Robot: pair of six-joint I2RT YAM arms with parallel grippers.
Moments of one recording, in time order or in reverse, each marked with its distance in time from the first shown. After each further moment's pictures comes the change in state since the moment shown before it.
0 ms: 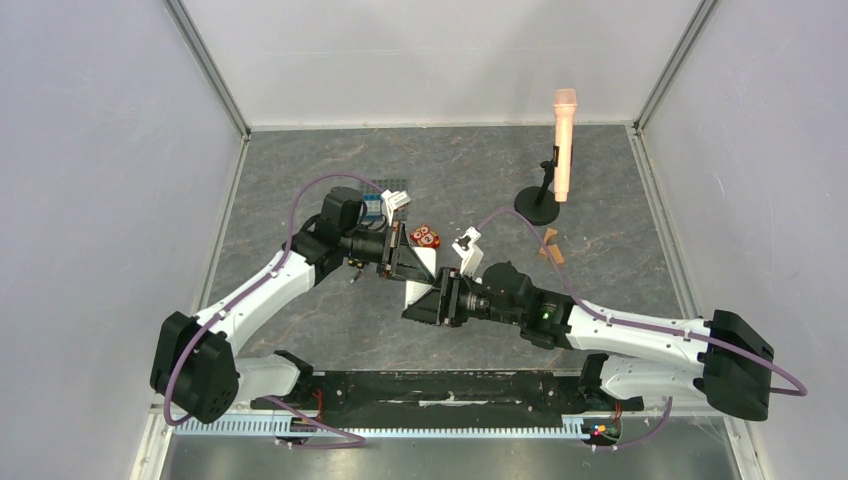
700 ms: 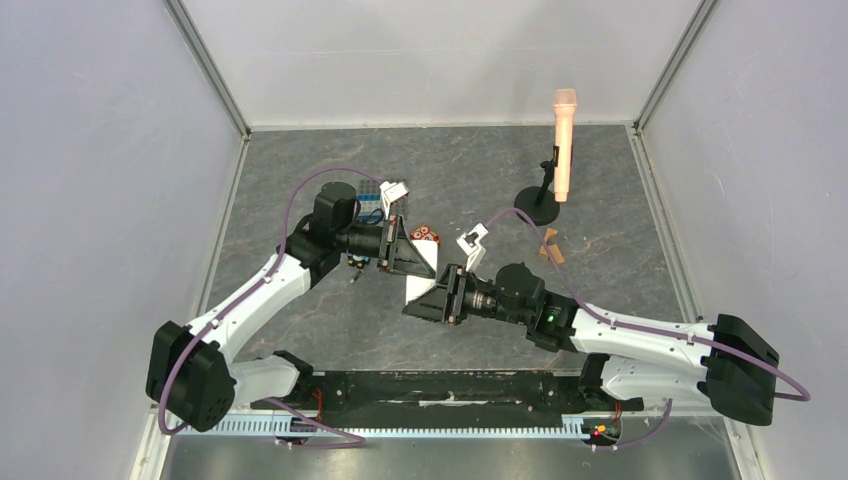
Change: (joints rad) left arm 0.002 -0.040 0.008 0.112 0.051 -0.078; right arm -0.019 -0.033 -0.056 0.167 -0.040 0.027
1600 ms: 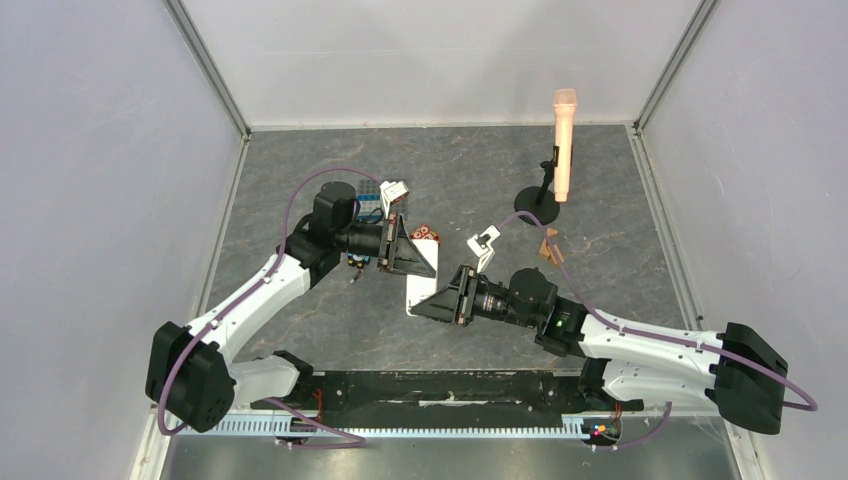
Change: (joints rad) left arm -0.001 -0.005 0.002 0.018 0.005 -0.042; right arm -0.018 -0.068 -0.072 0.084 -0.024 0.013
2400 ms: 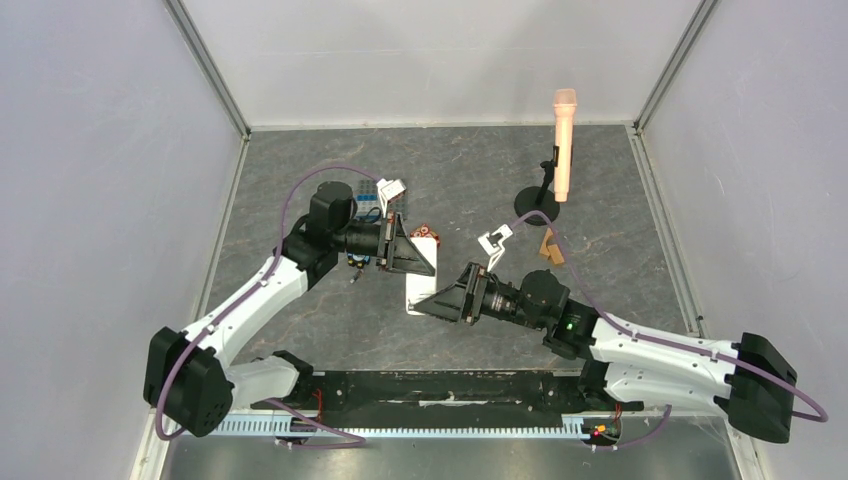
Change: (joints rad) left arm 0.001 -0.016 0.000 0.016 -0.010 -0.001; right arm -0.008 -0.065 -0.016 -0.007 0.026 0.008
